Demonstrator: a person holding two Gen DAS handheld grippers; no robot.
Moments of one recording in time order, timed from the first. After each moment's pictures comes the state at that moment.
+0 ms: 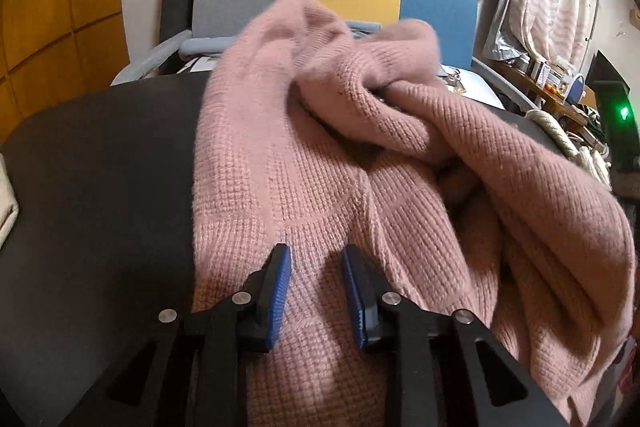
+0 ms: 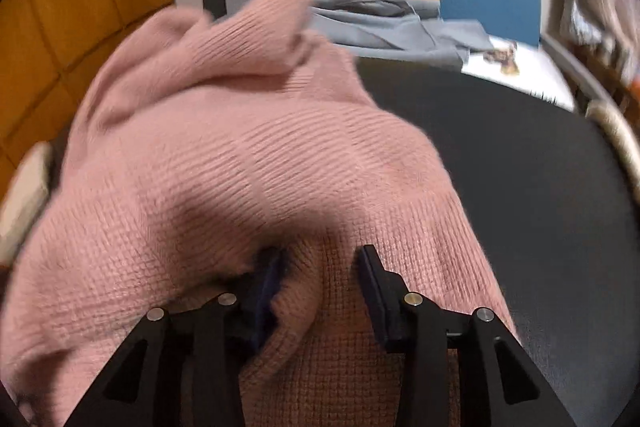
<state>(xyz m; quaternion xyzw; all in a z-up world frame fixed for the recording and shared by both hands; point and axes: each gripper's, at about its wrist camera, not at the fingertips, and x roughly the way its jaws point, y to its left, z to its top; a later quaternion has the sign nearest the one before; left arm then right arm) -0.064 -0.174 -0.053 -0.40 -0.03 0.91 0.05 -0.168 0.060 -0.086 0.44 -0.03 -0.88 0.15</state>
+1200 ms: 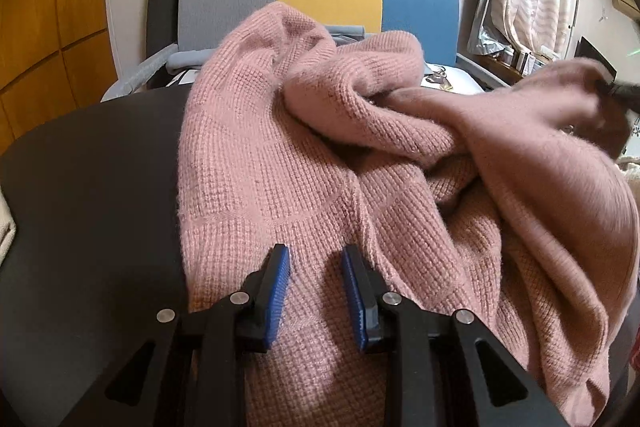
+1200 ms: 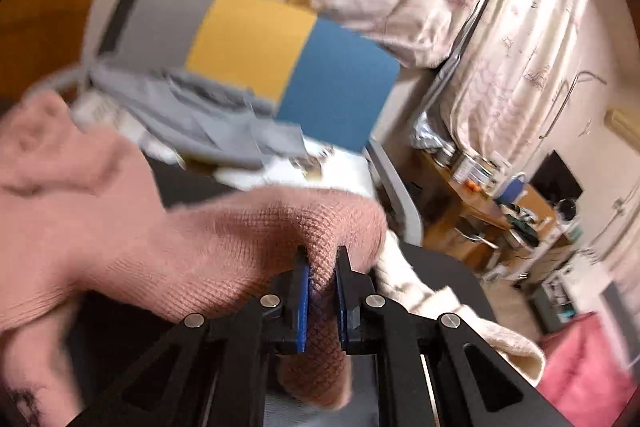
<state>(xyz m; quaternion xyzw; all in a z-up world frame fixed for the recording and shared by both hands) -0.066 -0.176 -0.063 -0.38 -0.01 0.92 0.06 -0.158 0.149 0.017 0.34 0.19 -0.91 -0.10</state>
